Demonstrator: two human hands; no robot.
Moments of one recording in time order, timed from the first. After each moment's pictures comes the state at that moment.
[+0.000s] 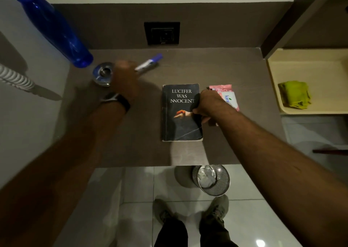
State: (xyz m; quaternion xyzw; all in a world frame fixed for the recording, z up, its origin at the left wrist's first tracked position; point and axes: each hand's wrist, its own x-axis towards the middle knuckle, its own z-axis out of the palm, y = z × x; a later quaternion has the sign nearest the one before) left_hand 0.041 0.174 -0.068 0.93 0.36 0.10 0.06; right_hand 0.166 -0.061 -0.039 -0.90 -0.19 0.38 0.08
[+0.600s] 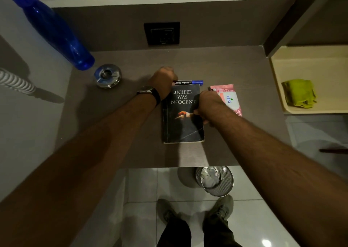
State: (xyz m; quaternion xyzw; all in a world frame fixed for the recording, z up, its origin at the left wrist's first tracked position) left_hand 0.116 0.135 -0.104 0.98 0.13 -0.04 0.13; right_hand 0.168 -0.056 -0.050 -0.91 -0.21 0.35 0.07
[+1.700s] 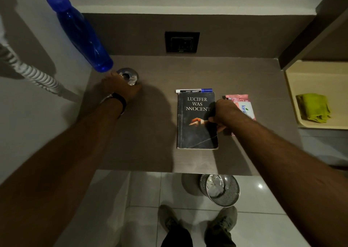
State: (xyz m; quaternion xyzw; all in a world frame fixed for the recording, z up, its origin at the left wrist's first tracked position) left_hand -0.001 0.239 -0.089 0.79 0.59 0.01 0.17; right_hand 0.170 -0.051 -0.046 -0.89 -0.16 0.42 0.07
